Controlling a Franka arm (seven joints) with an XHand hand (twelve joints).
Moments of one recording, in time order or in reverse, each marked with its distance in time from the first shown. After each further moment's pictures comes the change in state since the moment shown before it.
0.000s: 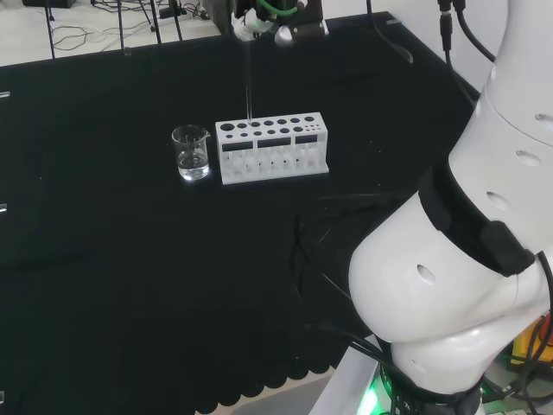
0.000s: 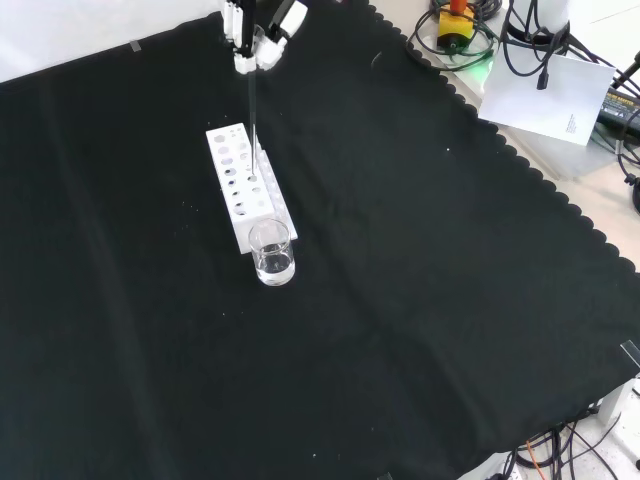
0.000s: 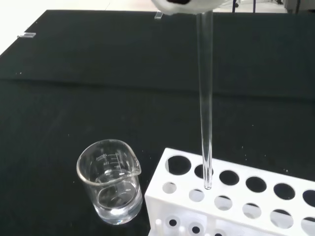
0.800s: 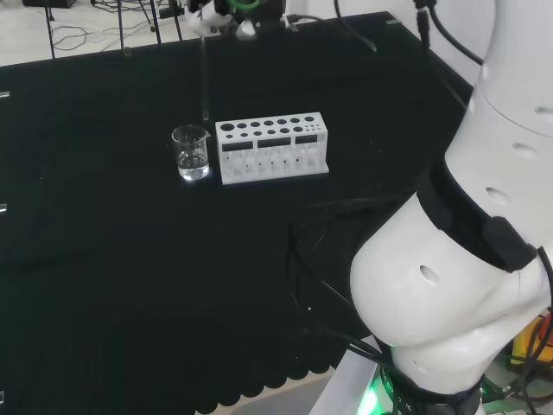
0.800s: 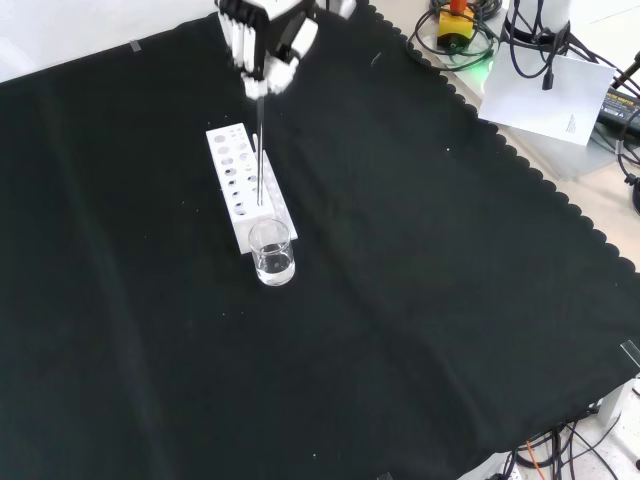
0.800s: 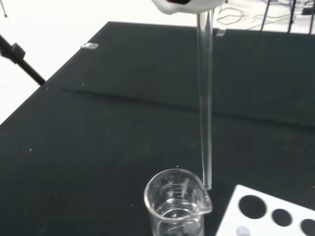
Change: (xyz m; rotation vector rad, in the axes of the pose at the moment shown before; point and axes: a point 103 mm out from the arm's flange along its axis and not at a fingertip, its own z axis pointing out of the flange) arm 0.052 0.024 -0.017 -0.045 0.016 -0.129
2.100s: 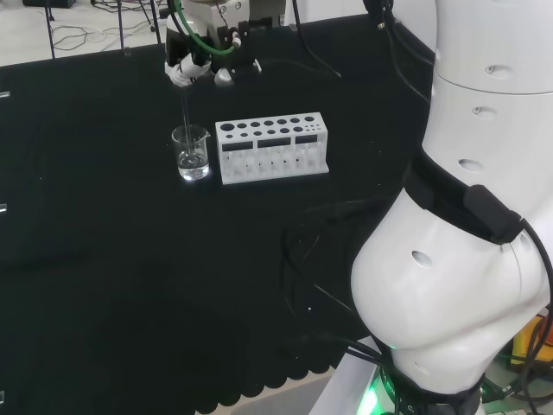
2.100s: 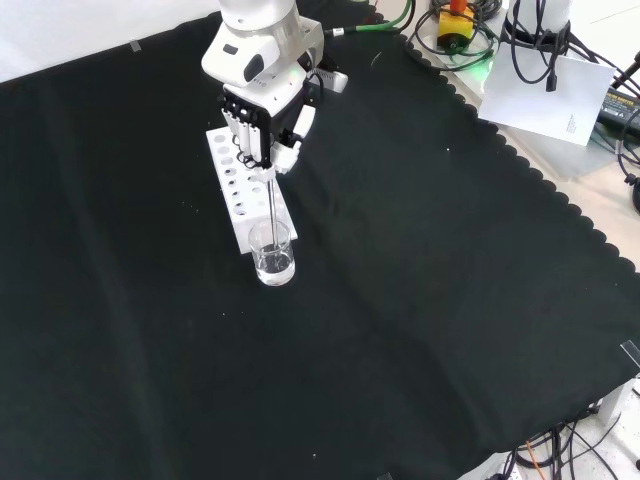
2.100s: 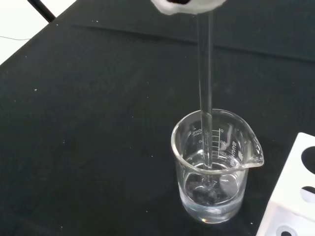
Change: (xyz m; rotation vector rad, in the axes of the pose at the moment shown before) arm 0.025 0.046 0.099 0.119 0.002 -0.085
